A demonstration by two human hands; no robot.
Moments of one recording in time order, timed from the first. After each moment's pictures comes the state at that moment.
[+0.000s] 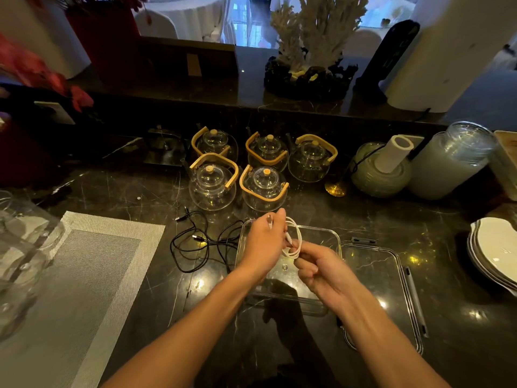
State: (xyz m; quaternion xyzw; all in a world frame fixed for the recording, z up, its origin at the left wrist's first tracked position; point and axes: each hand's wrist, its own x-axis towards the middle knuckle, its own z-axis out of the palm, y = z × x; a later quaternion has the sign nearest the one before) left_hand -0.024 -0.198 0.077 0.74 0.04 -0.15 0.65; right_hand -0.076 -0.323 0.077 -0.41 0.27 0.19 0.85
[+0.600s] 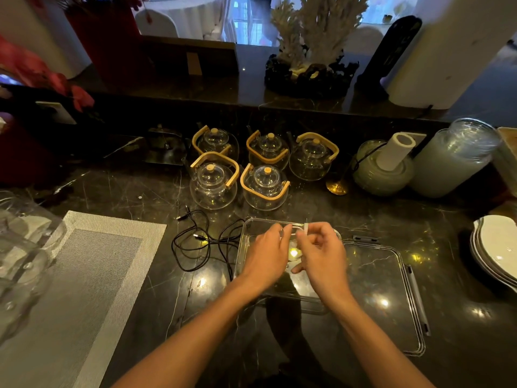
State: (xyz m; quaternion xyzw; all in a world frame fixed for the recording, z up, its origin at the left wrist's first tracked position) left_hand -0.036 -0.197 0.057 0.89 -0.08 -0.13 0.44; right_hand -0.080 -0.311 0.064 -0.74 0.19 -0.08 0.64
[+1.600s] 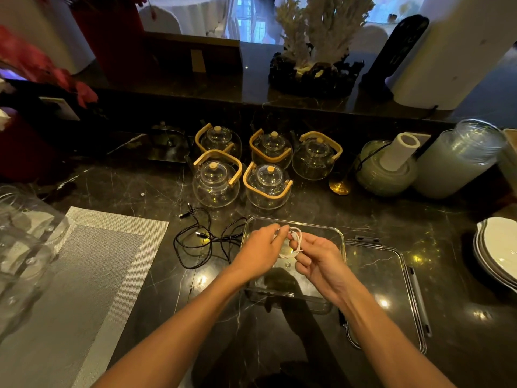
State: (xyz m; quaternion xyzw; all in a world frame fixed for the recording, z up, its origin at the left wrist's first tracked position) left_hand -0.017 -0.175 0.042 0.88 -0.13 -0.17 0.43; right_hand -0.068 -0.327 0.046 -0.43 0.18 0.15 0.87
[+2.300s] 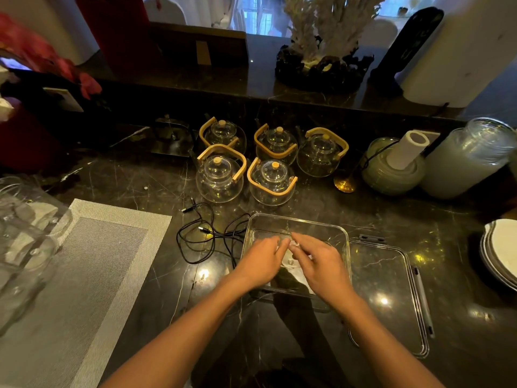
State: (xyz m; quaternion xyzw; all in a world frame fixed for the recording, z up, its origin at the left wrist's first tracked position) left_hand -0.029 -0.171 0.018 0.89 -0.16 -0.19 0.38; right_hand -0.075 -0.332 0.010 -0.92 -0.04 -0.10 0.38
